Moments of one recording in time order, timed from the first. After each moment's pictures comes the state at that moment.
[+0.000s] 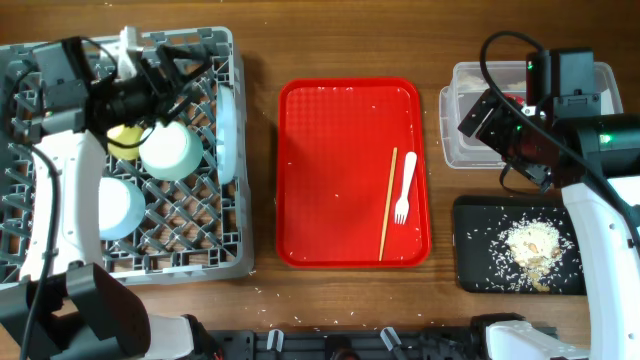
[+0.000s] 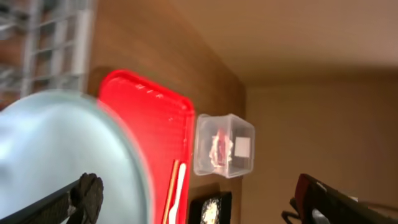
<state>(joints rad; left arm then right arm) 0.28 1.60 1.33 -0.63 0.98 -0.53 0.08 1.34 1.51 -1.27 0.07 0.67</state>
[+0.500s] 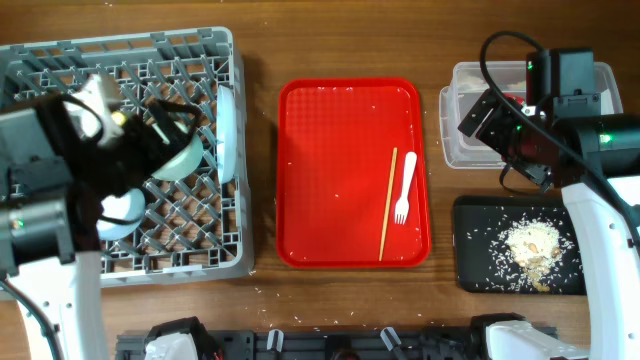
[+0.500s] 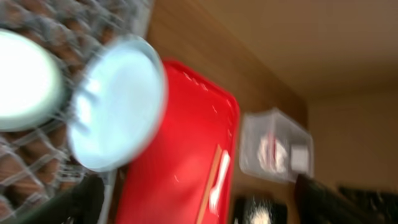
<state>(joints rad) 0.20 1.12 1.33 -1.02 0.57 -0.49 0.08 1.34 1.51 -1.27 0.07 0.67</state>
